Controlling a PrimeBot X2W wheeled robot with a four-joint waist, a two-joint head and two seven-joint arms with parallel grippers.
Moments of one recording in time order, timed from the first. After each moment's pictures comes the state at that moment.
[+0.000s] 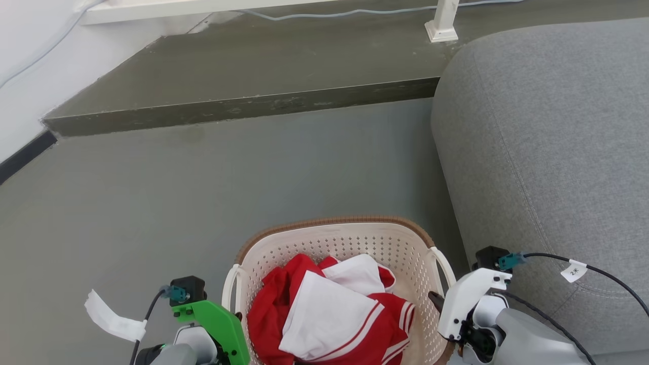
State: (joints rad) left arm -0.42 0.00 -0.62 1.10 -0.86 -0.09 0.03; right arm -0.47 -0.05 0.86 1.16 1.11 0.10 0.04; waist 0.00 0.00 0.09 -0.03
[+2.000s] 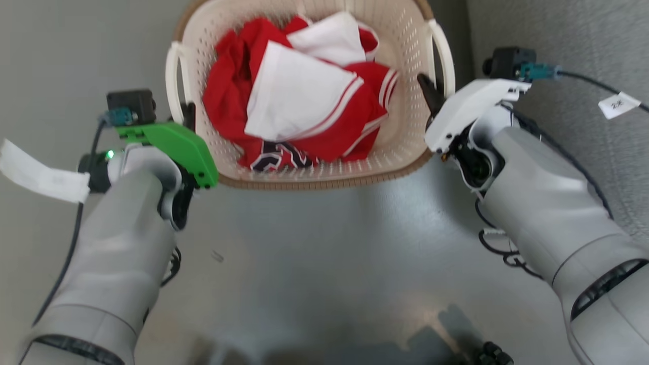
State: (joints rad) left arm -0.89 0.06 -0.61 1.02 -0.77 0.01 -0.14; right arm -0.97 -0.06 0.83 1.10 1.10 0.10 -0.13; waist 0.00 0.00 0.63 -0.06
